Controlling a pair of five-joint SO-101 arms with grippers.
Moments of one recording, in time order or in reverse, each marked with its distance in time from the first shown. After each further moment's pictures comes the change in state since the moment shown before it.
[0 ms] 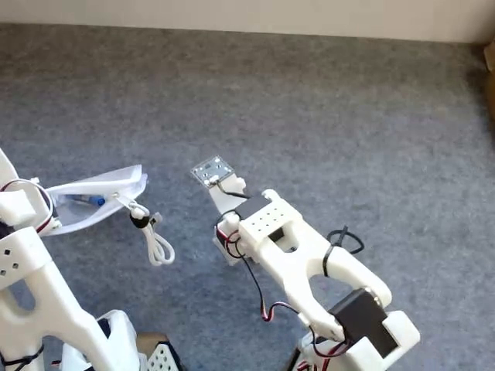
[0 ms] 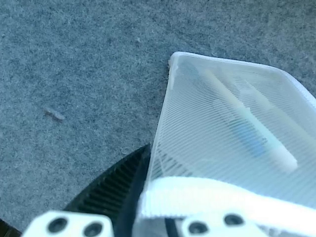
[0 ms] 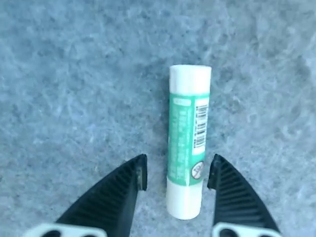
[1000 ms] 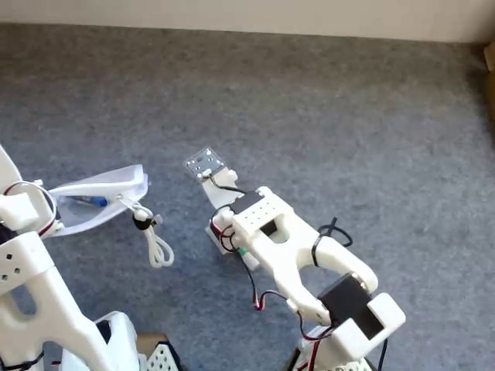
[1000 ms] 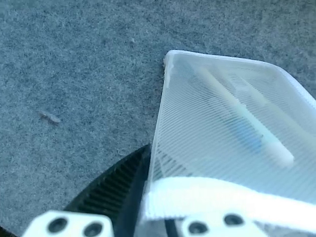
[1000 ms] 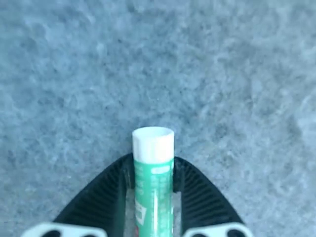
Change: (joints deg) left arm 3.1 0.0 2.6 -1.6 -0.1; right arm -0.2 5.6 -3.0 -9.8 1.3
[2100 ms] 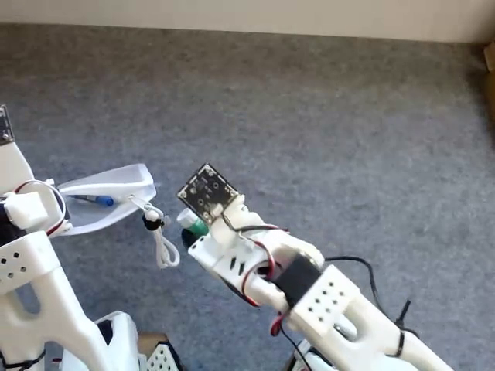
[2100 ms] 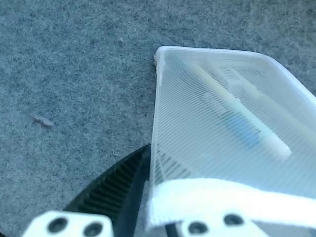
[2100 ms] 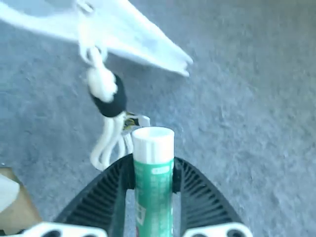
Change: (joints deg) left arm 5.1 0.0 0.9 -0.1 0.0; right arm -12.0 -51.5 16.3 0.0 0.0
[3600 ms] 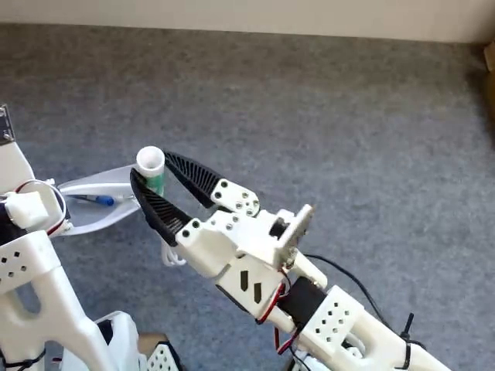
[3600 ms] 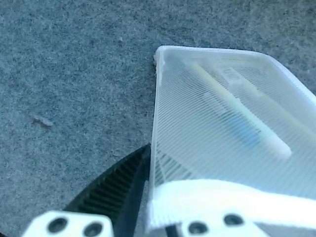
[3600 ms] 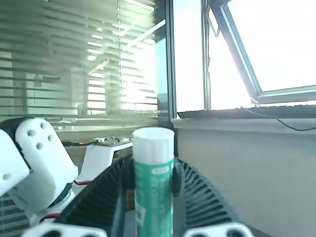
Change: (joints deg) left arm 0.0 0.0 0.1 0.0 -0.1; right arm -3.5 -6.0 12.2 -68.7 -9.3
